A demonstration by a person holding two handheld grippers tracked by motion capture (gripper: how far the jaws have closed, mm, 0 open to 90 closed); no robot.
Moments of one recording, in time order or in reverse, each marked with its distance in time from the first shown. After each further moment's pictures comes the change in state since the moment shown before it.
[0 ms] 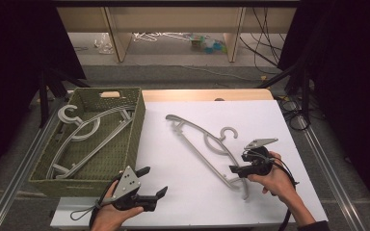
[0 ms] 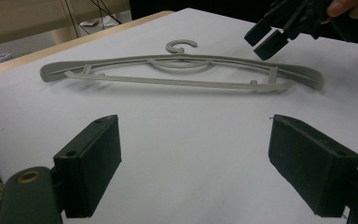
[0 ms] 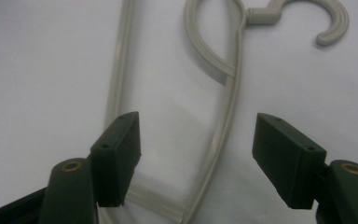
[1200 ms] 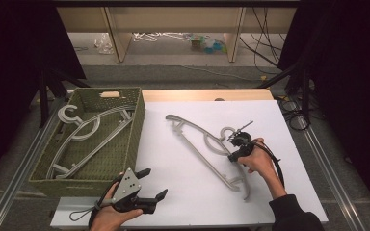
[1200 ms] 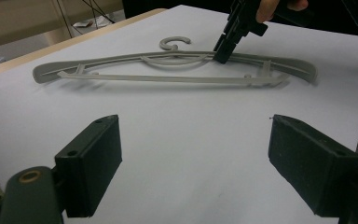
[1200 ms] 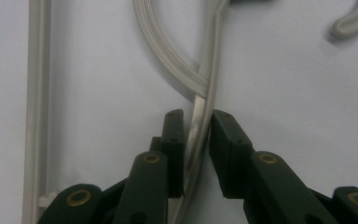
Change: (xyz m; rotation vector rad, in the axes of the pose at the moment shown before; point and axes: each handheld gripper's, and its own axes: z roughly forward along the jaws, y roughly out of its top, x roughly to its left) left arm 0.000 -0.002 -0.001 0.017 -0.018 0.040; right arm -0.021 0.045 0.051 0.290 -0.046 0.002
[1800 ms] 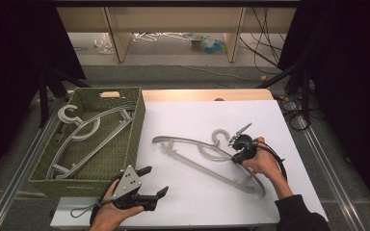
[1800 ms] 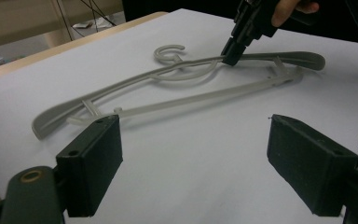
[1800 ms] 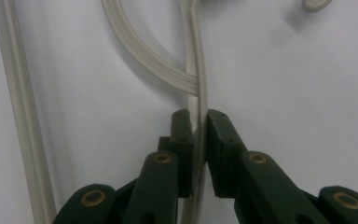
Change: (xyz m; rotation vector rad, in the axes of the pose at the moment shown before) left arm 0.002 0.006 0.003 -0.003 -0.006 -0.012; right arm 0.005 -0.006 -0.012 0.029 -0.010 -0.185
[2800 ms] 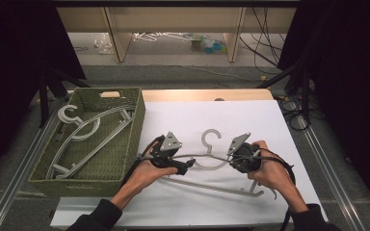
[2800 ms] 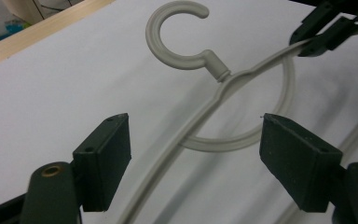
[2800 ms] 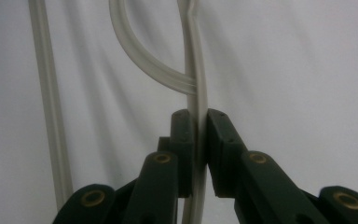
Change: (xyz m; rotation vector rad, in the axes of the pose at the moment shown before) left arm 0.026 0.064 0.113 0.217 -0.087 0.046; right arm 0.056 -0.003 -0.061 -0.061 -0.069 -0.297
